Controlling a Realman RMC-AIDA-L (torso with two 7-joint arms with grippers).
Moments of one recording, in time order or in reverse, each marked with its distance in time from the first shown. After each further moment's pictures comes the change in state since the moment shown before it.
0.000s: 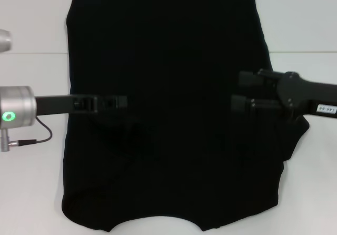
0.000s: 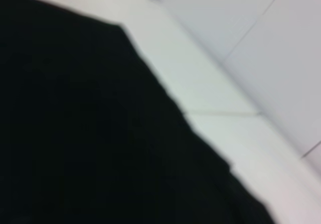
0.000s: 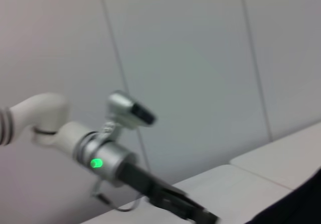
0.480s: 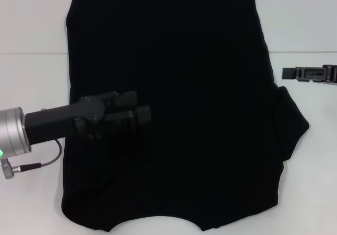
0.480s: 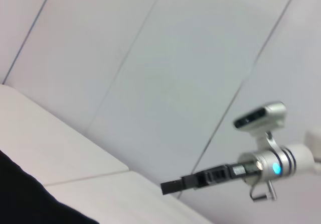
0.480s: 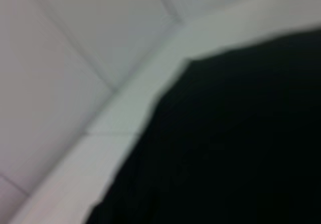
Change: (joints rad) left arm 0.102 0.009 0.016 -0.136 -0.328 0.302 0.436; right arm 0.033 -0.136 -0.017 -0.053 -0.212 0.278 0.702
